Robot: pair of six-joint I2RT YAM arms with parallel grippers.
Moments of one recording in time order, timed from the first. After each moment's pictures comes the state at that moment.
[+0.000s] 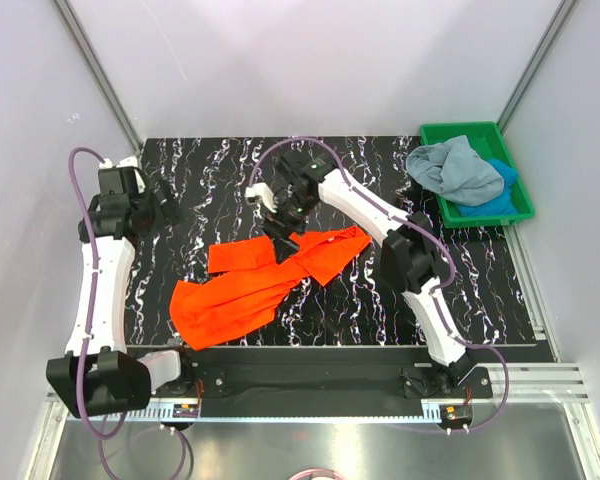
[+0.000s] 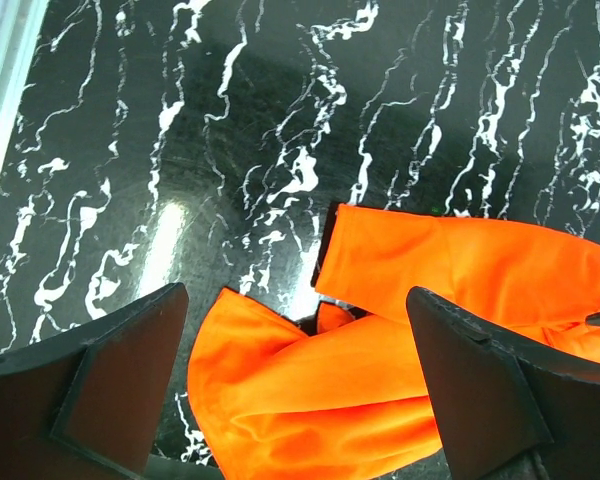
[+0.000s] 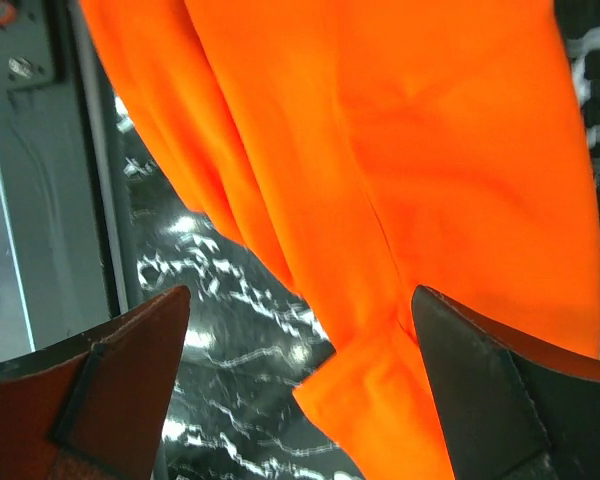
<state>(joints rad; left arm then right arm) 0.13 1.18 1.22 -0.83 0.00 -0.26 0.70 2.32 2.21 -1.19 -0.71 -0.59</state>
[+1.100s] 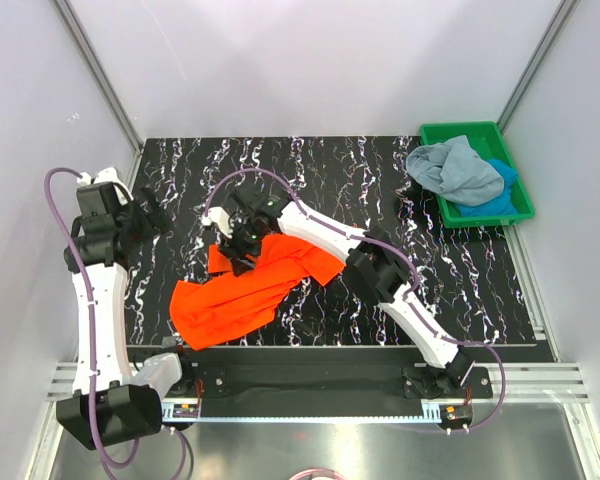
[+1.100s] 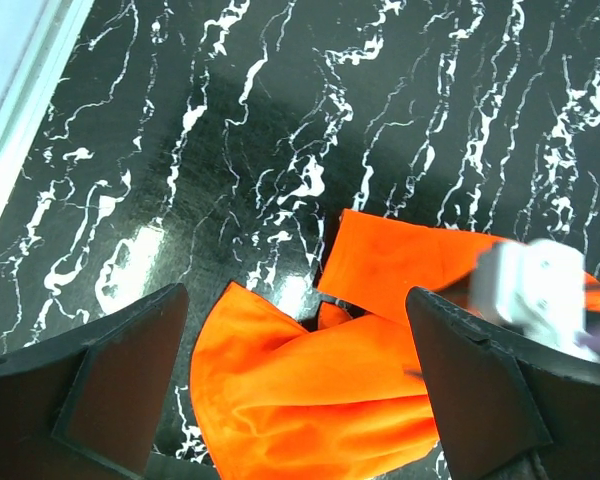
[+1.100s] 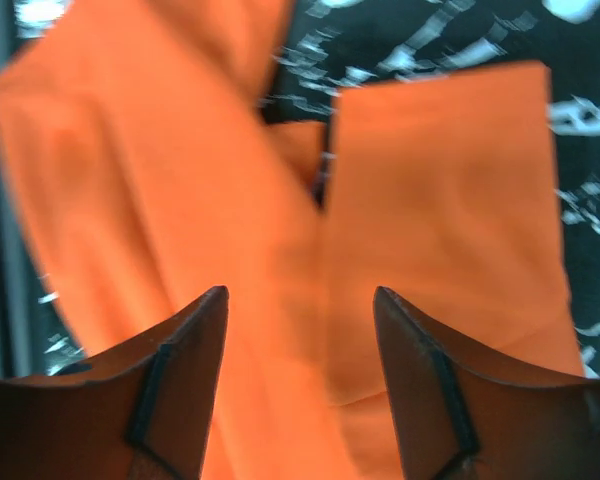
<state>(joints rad) 0.24 1.02 1.15 -0.82 0.07 -0.27 0.91 2.51 2.32 -0.84 -0.62 -0.43</state>
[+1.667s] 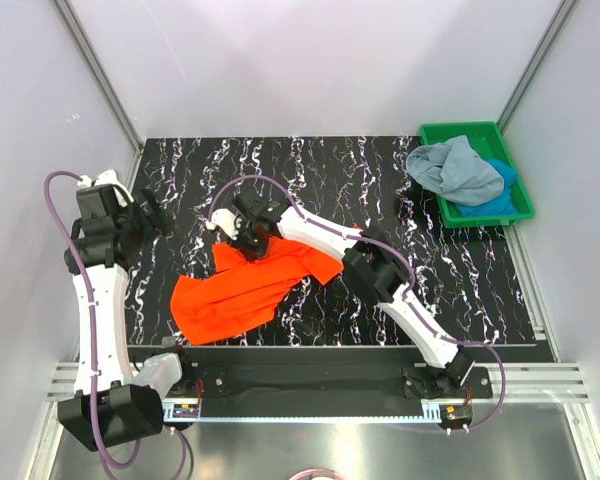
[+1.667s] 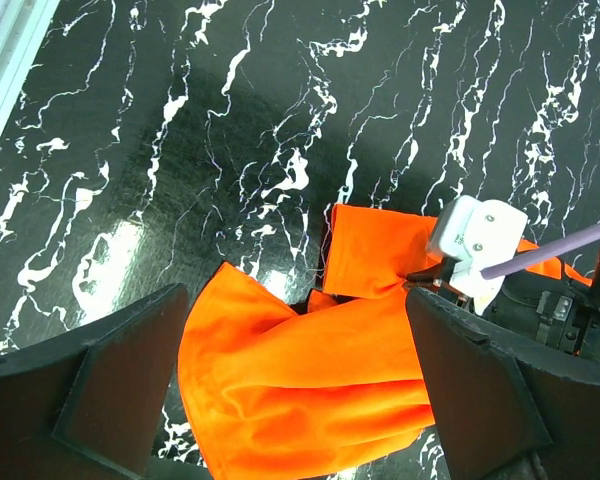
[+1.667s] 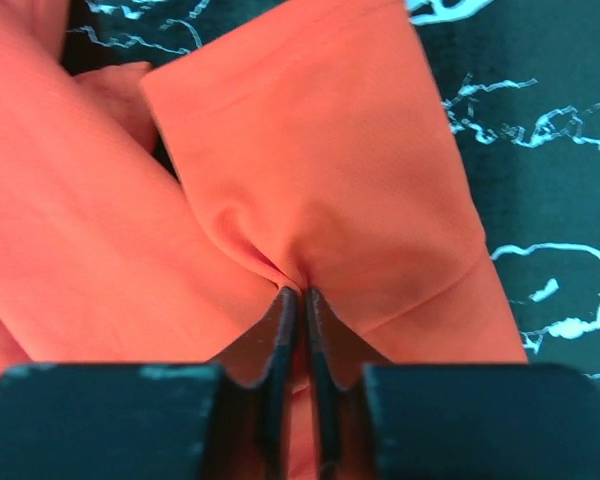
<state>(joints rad) 0.26 1.01 1.12 -0.81 0.12 -0.30 0.91 2.52 2.24 -0.74 -0.33 -0.41</state>
